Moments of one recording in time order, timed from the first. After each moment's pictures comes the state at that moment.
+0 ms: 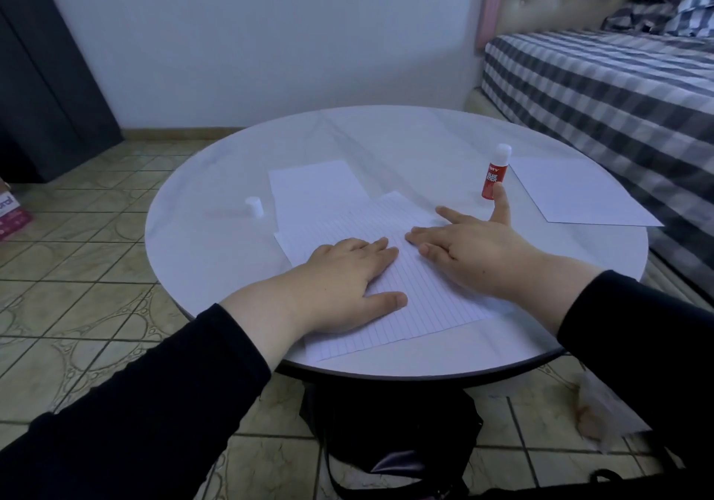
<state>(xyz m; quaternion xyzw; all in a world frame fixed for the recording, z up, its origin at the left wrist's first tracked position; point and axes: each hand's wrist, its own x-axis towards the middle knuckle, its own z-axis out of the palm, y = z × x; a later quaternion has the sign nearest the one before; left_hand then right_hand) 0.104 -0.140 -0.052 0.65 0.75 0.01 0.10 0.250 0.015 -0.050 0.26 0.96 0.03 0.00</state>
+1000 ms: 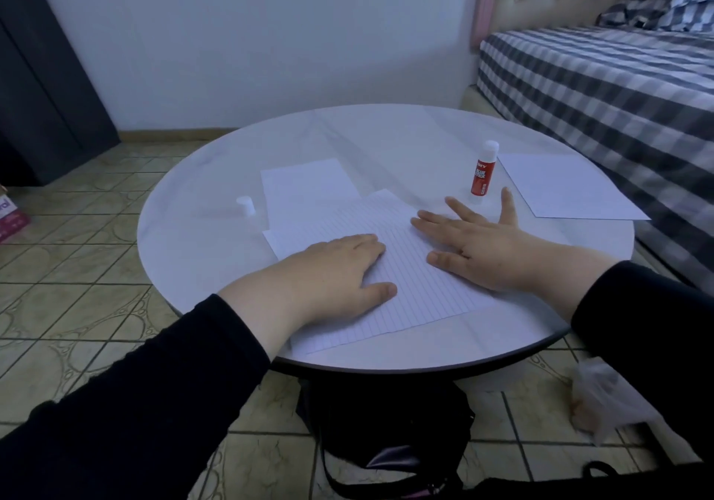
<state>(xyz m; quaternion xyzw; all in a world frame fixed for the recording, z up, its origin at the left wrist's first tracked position) 0.112 -0.136 -0.045 0.64 0.77 0.00 0.09 0.276 0.035 -0.053 0.25 0.97 0.02 0.04</state>
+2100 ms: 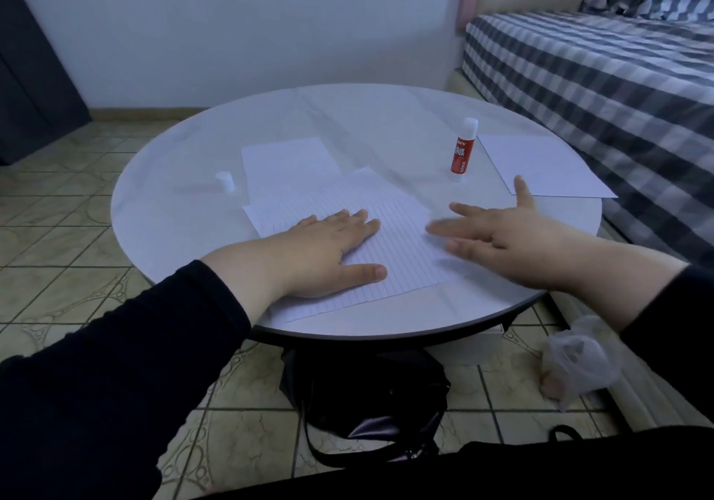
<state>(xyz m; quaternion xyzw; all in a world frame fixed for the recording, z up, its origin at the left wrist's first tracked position) 0.112 -0.136 -0.051 0.66 0.74 -0.03 0.13 0.332 0.012 -0.032 0.25 0.97 -0.06 0.05</state>
